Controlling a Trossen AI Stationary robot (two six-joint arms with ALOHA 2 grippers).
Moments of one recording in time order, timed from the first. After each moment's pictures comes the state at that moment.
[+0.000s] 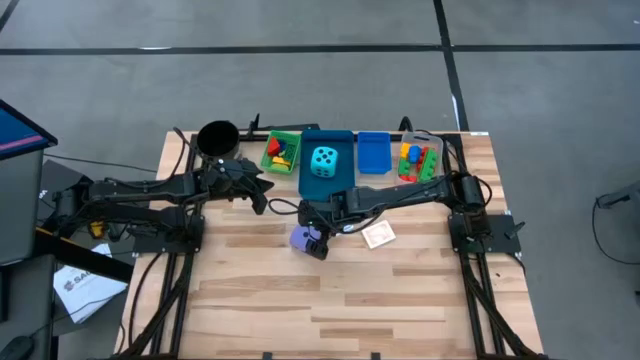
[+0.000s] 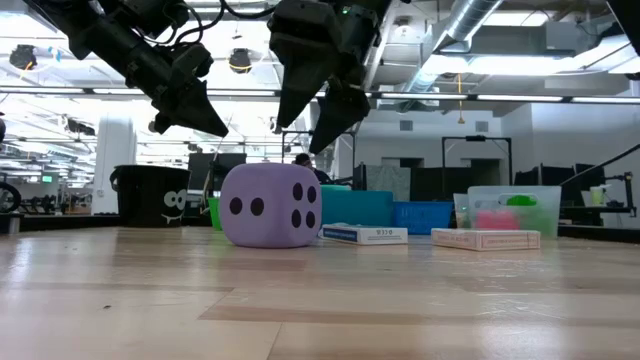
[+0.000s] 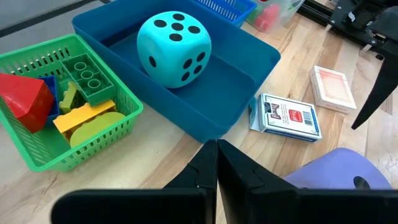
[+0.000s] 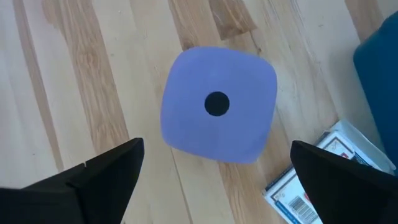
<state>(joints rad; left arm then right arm) 0.29 0.95 0.53 -0.14 -0.16 -0.32 0.08 2.03 1.74 -0.83 0.03 0.39</state>
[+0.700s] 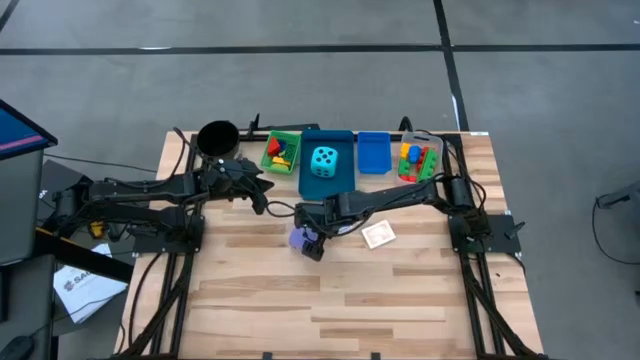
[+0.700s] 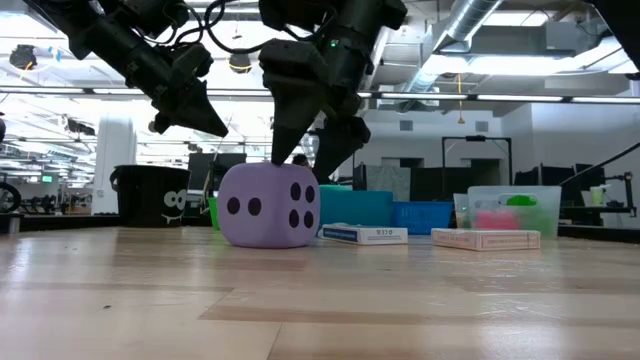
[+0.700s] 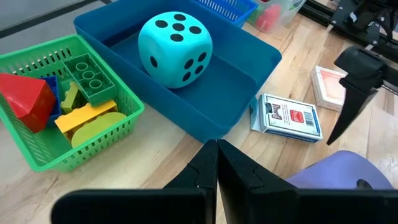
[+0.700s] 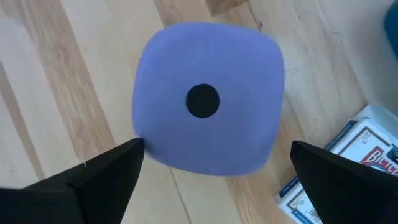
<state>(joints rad) 0.29 0.95 0.53 -0.14 -0.17 -0.32 0.07 2.11 1.74 -0.80 0.00 0.47</state>
